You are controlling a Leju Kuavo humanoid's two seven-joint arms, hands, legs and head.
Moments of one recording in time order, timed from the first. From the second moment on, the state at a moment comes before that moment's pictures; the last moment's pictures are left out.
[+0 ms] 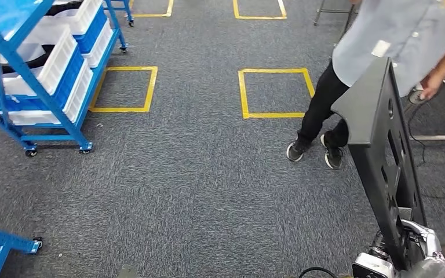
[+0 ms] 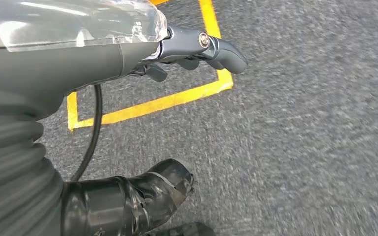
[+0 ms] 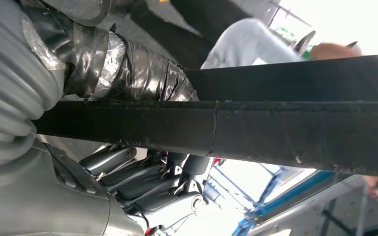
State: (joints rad) left arm -0.07 -0.25 0.92 -0.20 -1.22 0.45 -0.46; right arm 0.40 0.20 0.00 -1.88 0.58 -0.70 -0.55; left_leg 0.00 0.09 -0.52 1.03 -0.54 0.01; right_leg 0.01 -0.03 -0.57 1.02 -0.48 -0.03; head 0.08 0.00
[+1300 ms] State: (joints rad) left arm -0.06 -0.25 0.94 -0.20 -1.19 0.42 -0.51; right arm 0.40 0.20 0.00 -1.87 0.58 -0.70 -0.54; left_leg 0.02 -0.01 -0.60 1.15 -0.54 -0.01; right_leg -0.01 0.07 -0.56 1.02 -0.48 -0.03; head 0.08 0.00
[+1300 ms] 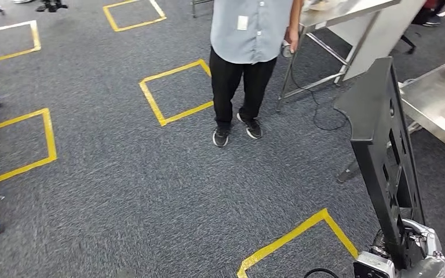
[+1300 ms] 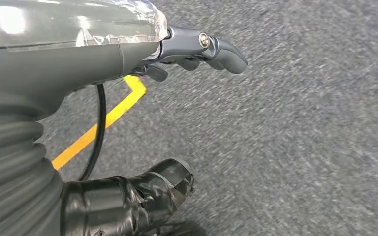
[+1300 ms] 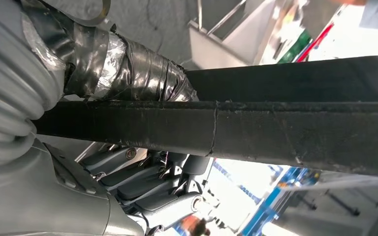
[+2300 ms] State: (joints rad) left arm -0.06 -0.24 0.95 -0.20 -1.19 0.40 -0.51; right arm 0.40 0.20 0.00 -1.87 0.58 -0.70 -0.54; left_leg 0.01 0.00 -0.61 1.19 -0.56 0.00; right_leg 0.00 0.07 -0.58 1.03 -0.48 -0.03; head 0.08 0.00
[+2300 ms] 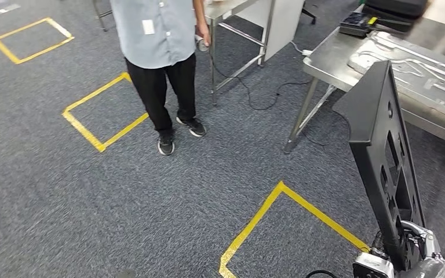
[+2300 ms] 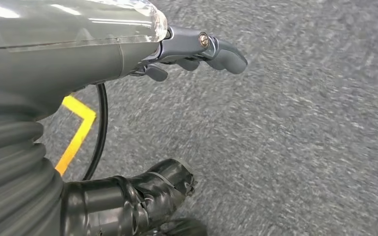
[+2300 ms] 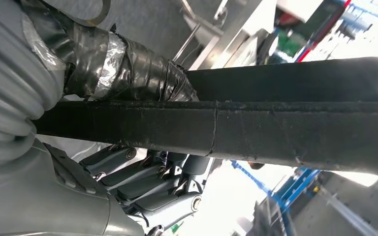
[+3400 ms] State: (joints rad) left arm -0.06 -0.24 0.95 -0.20 -1.20 0.40 -0.51; right arm 0.40 0.19 0.00 -1.86 0.58 -0.70 -0.54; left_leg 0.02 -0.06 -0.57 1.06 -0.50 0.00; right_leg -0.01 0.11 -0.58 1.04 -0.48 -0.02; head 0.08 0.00
